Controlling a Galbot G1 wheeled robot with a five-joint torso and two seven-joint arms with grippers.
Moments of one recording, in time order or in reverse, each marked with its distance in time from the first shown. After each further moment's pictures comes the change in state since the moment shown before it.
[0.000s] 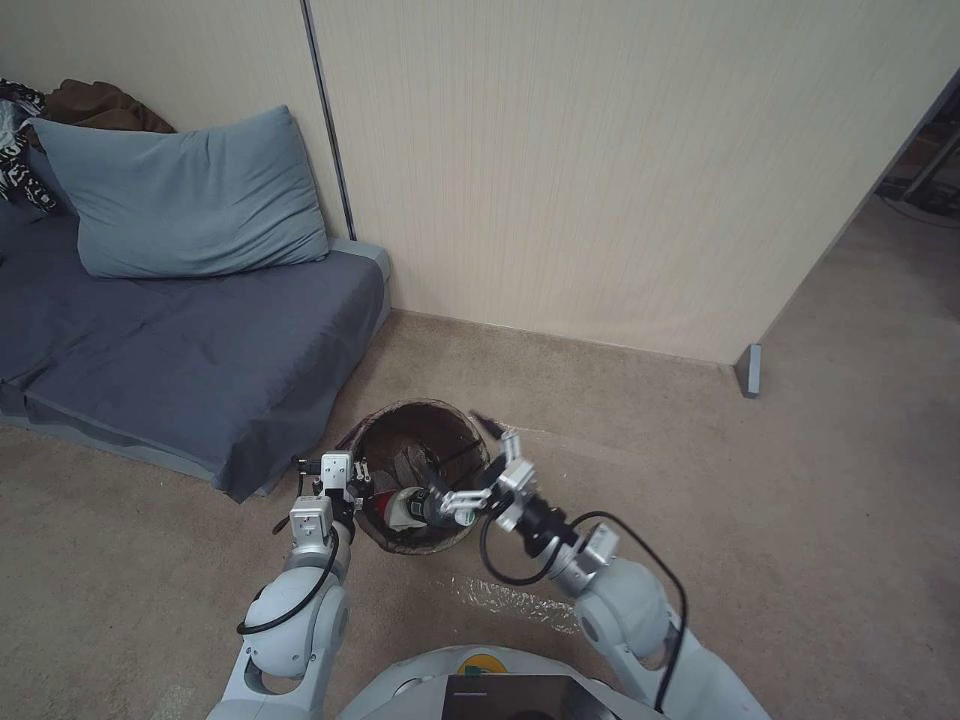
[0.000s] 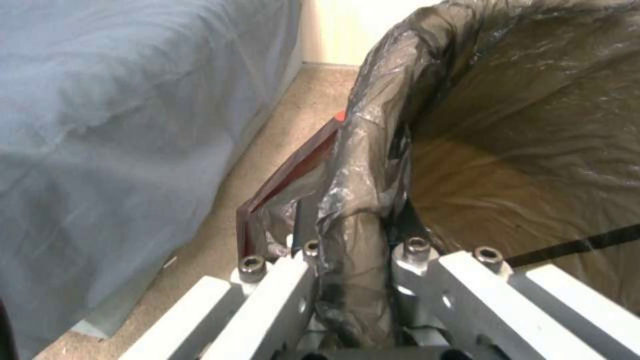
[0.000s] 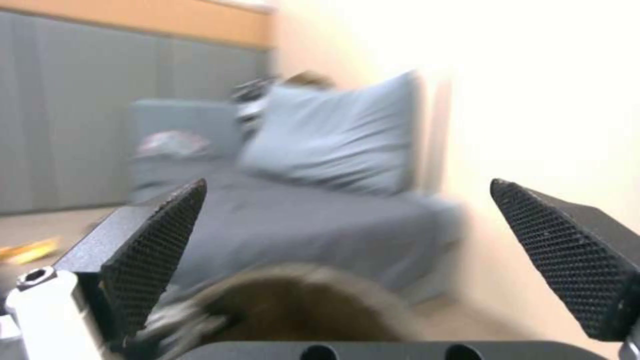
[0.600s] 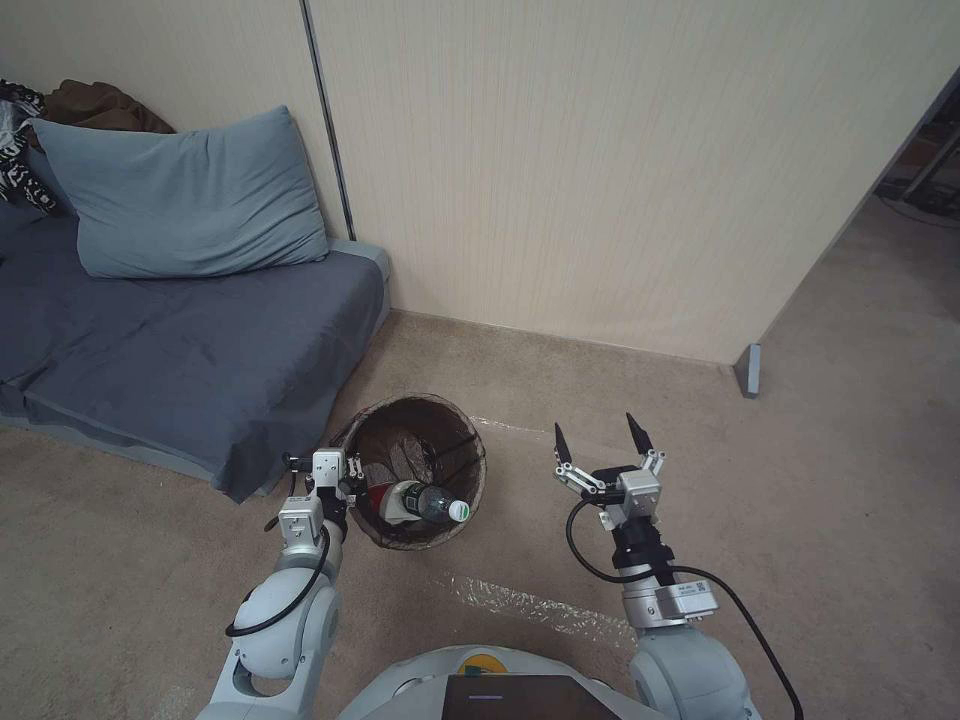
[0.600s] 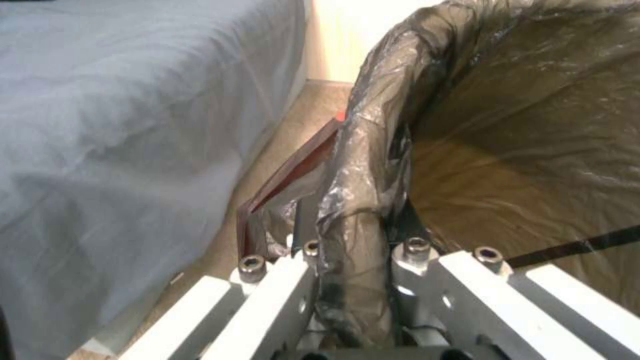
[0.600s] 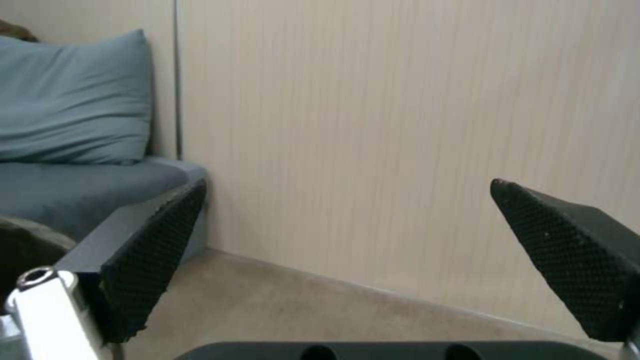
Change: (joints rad) left arm 0.010 0.021 -0.022 -0.012 -0.024 -0.043 0.006; right arm -0.273 0.160 0.218 0.019 -0.194 0.128 0.374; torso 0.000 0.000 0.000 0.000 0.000
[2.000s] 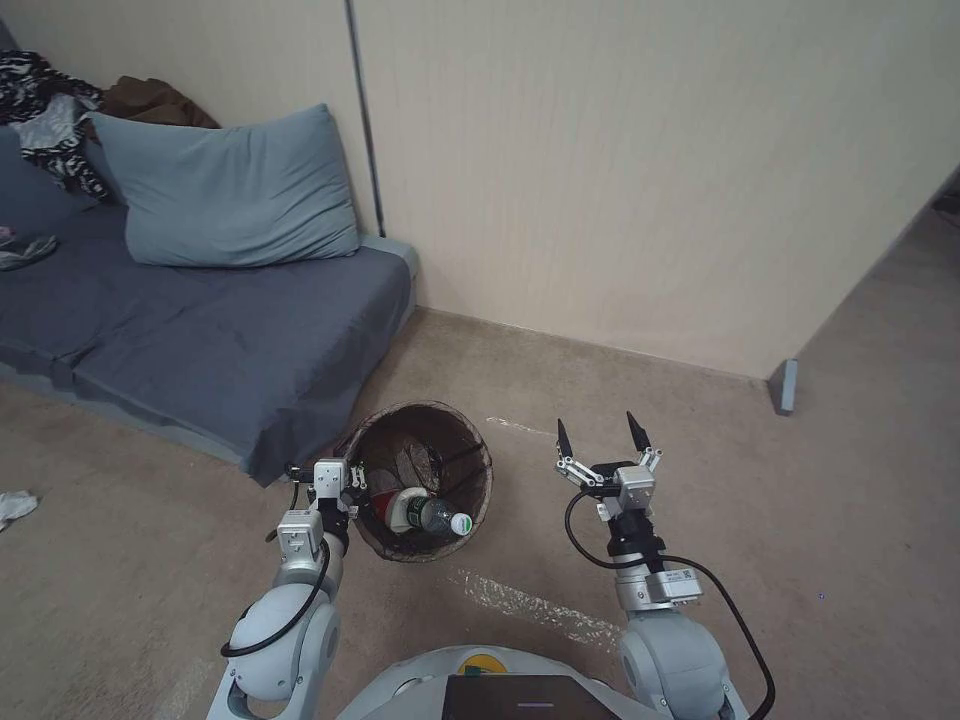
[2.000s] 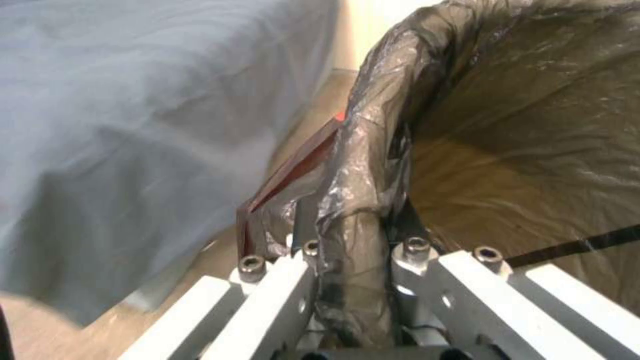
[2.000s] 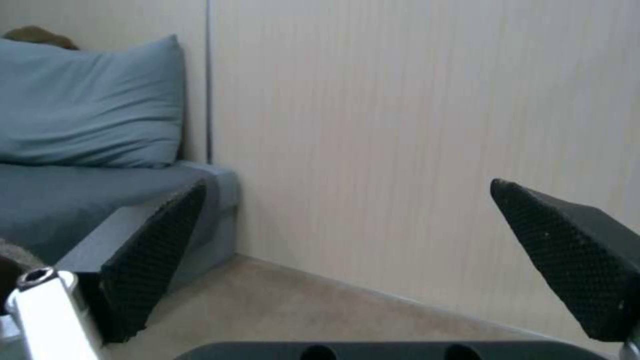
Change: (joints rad) left arm 0.044 -0.006 0.012 -0.019 0.001 -0.019 0.017; right arm 0.066 0.019 0.013 -0.066 0.018 0.015 -0.022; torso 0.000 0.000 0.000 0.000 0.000
